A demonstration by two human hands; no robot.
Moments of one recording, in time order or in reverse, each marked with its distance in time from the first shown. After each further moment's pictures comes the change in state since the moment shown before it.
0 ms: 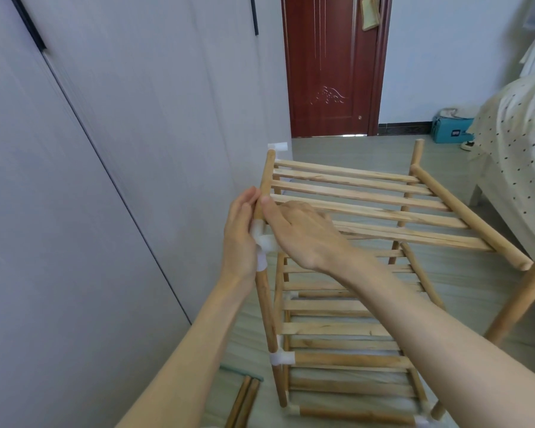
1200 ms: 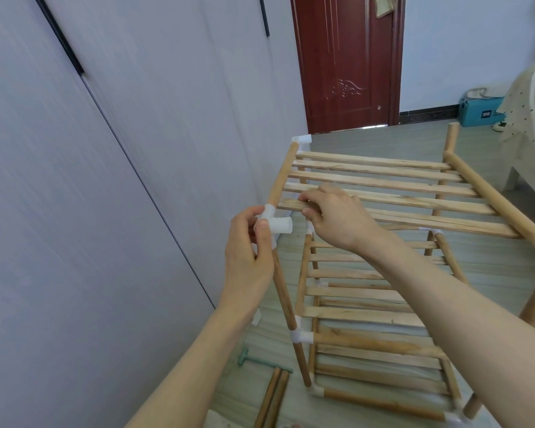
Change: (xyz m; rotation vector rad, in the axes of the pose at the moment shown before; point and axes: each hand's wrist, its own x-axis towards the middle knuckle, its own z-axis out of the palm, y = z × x) left_hand -0.031 -0.005 -0.040 0.722 0.000 0.301; right_hand 0.009 0.032 -0.004 -0.173 0.124 -0.047
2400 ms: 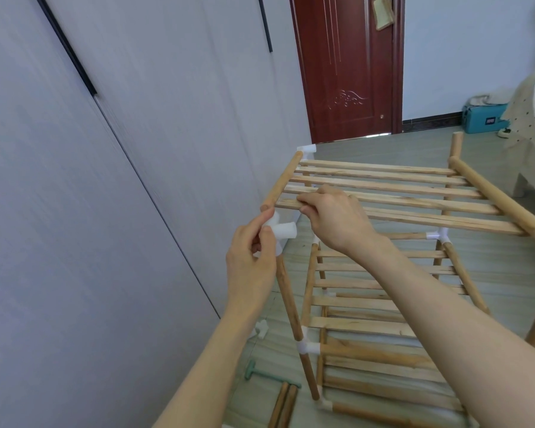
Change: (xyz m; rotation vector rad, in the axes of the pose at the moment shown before) left_hand 0.010 0.010 -0.002 -0.093 0.054 -0.044; right_hand 0.015 -0.009 0.003 -0.061 0.113 0.010
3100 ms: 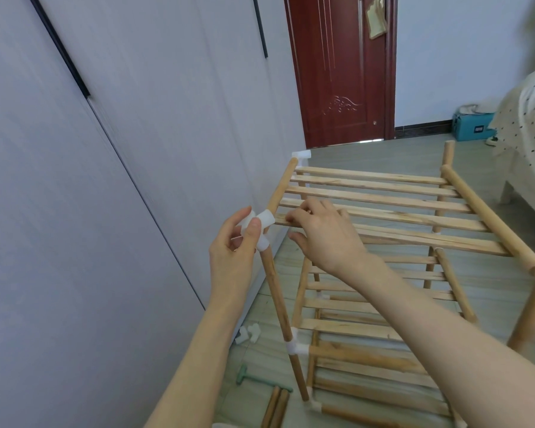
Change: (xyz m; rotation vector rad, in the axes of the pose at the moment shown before) left_hand 0.014 -0.003 -0.007 -0.166 0.031 -0.134; right_hand -0.017 -0.004 0.008 -0.124 -0.018 -0.063
